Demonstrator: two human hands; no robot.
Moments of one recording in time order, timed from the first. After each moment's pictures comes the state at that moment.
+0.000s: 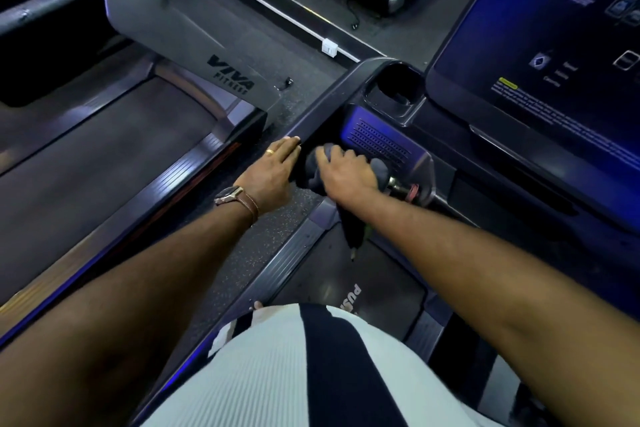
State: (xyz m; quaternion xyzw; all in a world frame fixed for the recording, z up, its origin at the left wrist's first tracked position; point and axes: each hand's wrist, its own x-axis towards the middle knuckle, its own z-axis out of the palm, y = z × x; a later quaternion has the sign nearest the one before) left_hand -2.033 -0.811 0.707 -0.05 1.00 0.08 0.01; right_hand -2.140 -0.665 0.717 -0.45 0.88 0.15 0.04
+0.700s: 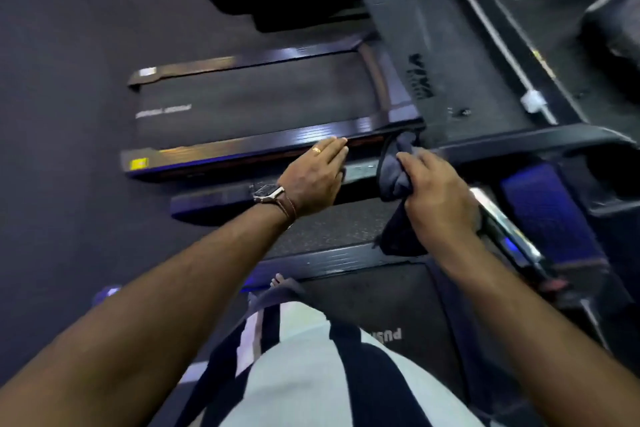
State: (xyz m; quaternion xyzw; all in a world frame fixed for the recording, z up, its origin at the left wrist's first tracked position) left_hand -1.862 -0.801 0.726 -0.30 0.95 0.01 -0.08; right_hand -2.043 -0.680 0.788 -0.64 0.75 -0.17 0.03
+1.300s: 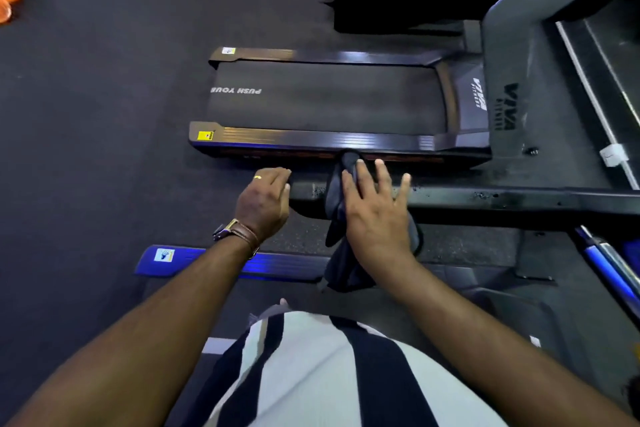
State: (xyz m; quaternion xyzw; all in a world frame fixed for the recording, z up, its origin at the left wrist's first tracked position) left_hand -1.598 -0.786 0.685 -0.58 0.78 0.04 -0.23; right_hand -1.801 -0.730 0.758 -0.76 0.65 0.01 -0.01
